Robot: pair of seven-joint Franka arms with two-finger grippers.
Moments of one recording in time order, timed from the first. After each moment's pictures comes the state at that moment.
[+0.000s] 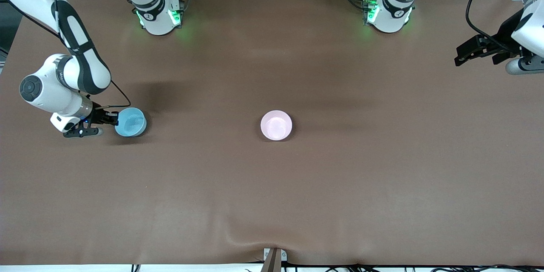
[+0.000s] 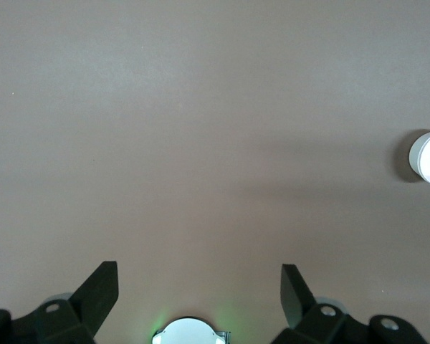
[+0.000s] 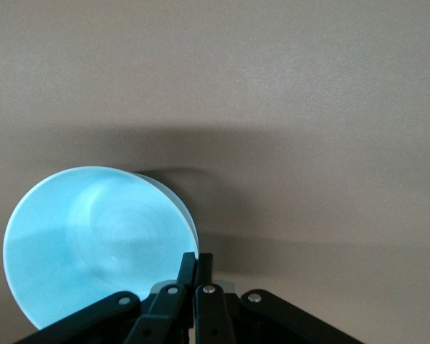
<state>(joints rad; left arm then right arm) -0.06 -0.06 -0.01 -1.59 -0.03 1.45 -0.13 -0.22 0.32 0.01 -2.26 0.08 2.50 -0.35</state>
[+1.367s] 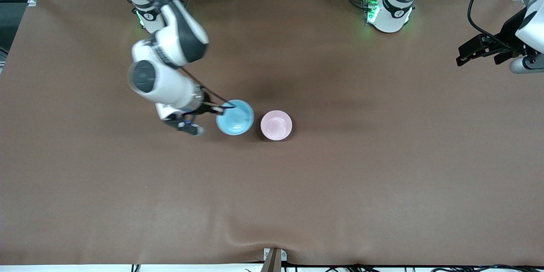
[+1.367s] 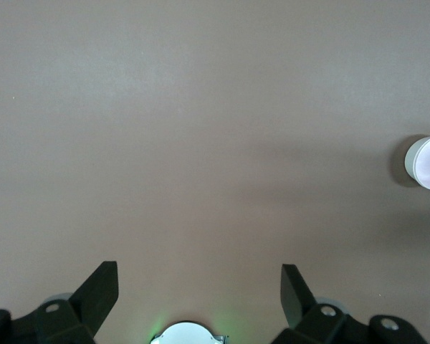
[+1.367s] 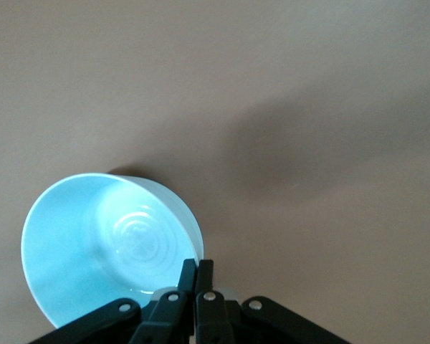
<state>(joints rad) -0.06 -0.06 0.00 -1.58 -0.03 1.47 -0.13 0.44 0.35 0.10 -1.80 0.31 2.14 0.77</state>
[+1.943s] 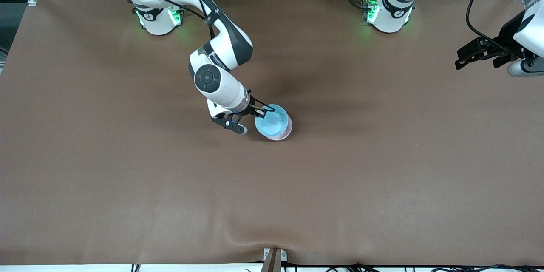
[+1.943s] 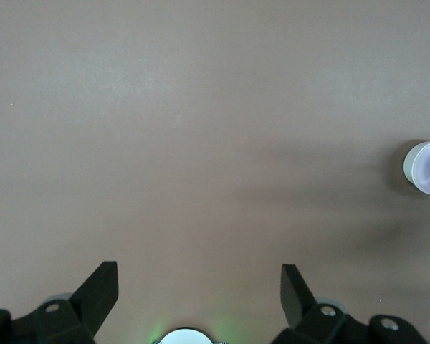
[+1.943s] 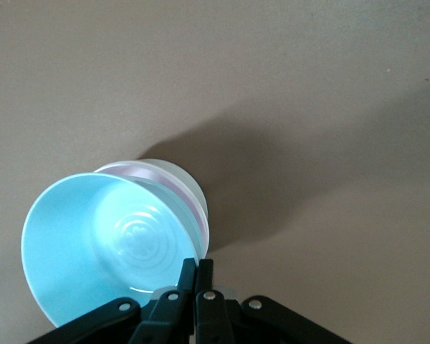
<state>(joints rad) -0.07 -0.05 0.00 -1.59 -0.03 1.48 -0.13 0.58 0.54 0.10 -1.74 0.31 2.35 0.93</state>
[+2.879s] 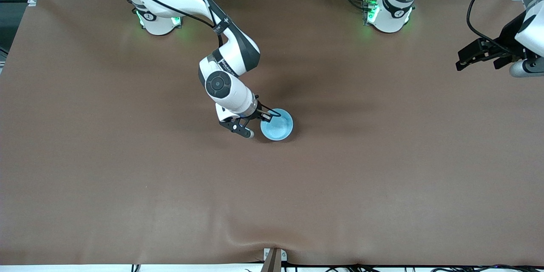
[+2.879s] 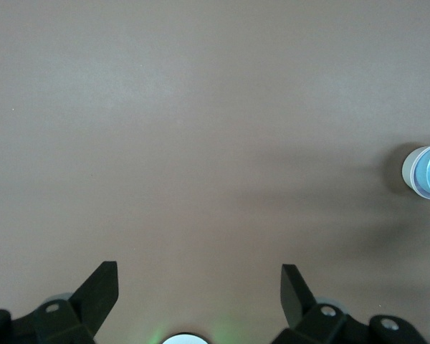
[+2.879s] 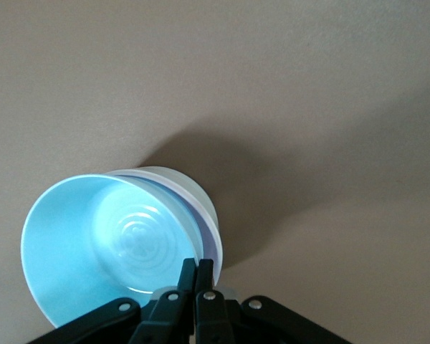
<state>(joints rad) -0.07 -0.05 0.00 -1.59 -0.03 1.50 -0.13 0.60 0.61 0.09 -1.68 0.28 2.37 0.97</state>
